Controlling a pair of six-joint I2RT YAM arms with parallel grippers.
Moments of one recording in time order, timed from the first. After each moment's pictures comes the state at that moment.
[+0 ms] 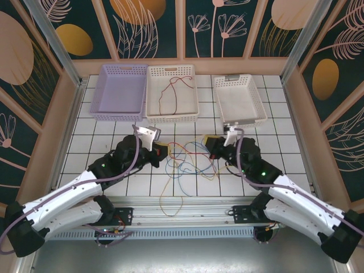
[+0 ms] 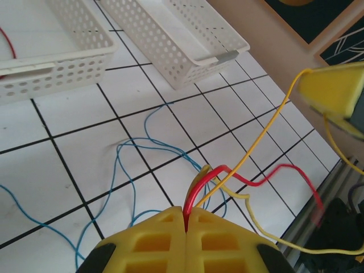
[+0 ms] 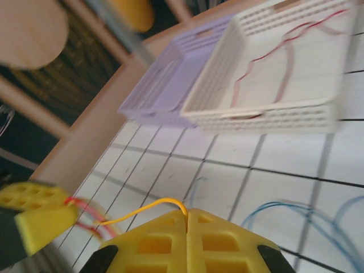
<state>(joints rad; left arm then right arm) -0.85 0.88 0.67 -0.22 0.05 -0.50 0.76 0.72 0.52 -0.04 0.03 0.62</state>
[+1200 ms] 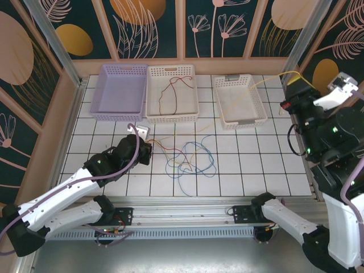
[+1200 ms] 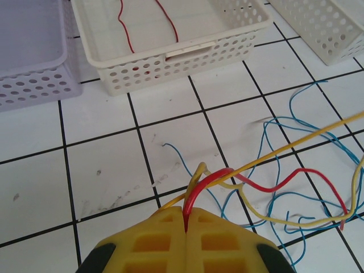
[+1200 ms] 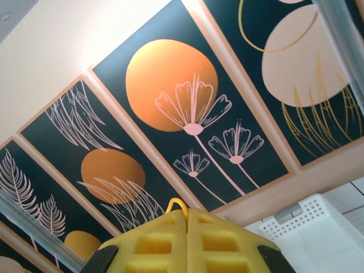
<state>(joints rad) -0.85 0.90 0.78 -0.59 -0.34 -0.41 0.44 0.88 1.68 -0.70 0.35 0.56</state>
